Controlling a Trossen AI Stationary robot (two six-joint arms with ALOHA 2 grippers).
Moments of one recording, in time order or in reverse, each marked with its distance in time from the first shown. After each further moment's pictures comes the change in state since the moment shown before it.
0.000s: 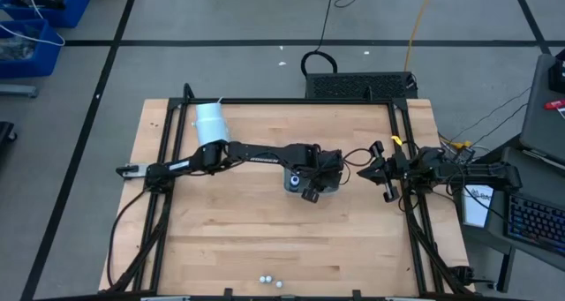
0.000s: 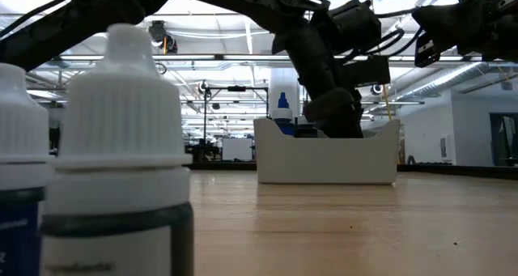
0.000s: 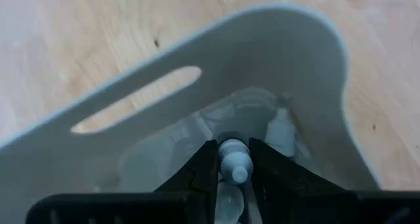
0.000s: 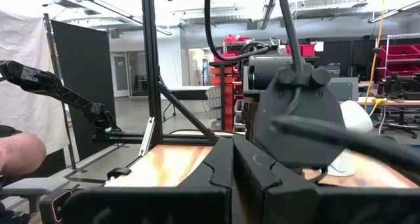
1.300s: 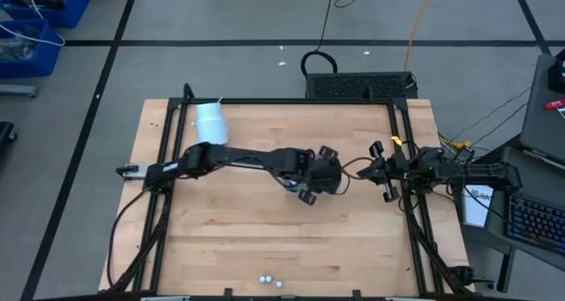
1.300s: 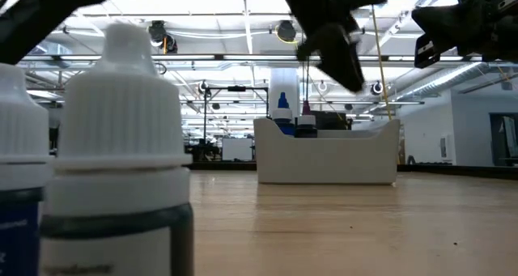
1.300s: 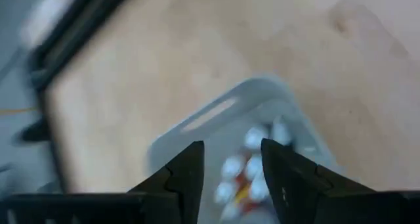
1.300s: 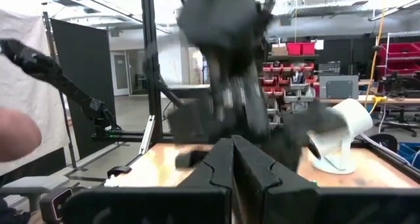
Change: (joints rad) left arm -0.101 -0.162 0.000 -0.043 -0.284 0.089; right arm 0.000 0.000 0.000 -0.008 -0.002 0.000
